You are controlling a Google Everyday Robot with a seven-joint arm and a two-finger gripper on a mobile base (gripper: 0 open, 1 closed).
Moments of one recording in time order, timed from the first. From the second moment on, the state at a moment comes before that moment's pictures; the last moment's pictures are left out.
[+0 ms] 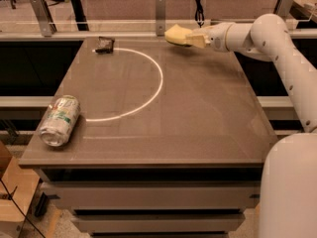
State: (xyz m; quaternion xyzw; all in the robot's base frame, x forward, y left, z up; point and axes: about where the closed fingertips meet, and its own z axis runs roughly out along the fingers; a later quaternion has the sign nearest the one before) arm 0.858 -0.148 0.896 -0.33 0.72 0.19 0.58
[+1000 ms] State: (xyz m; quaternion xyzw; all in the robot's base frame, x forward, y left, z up) arm 0.793 -0.088 0.944 -0.43 0.66 0.22 0.57
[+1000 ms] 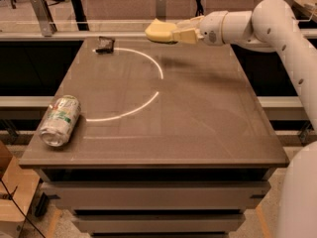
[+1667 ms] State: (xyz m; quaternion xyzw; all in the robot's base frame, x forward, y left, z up) arm 0.714 -0.017 0.927 -0.51 0.64 0.31 0.49
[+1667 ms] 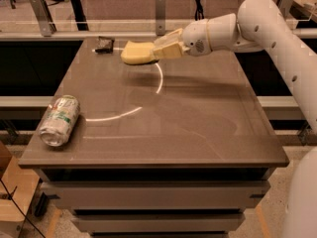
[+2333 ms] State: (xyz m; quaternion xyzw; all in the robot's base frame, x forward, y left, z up) arm 0.627 0.034 0.903 -0.57 0.59 0.41 0.40
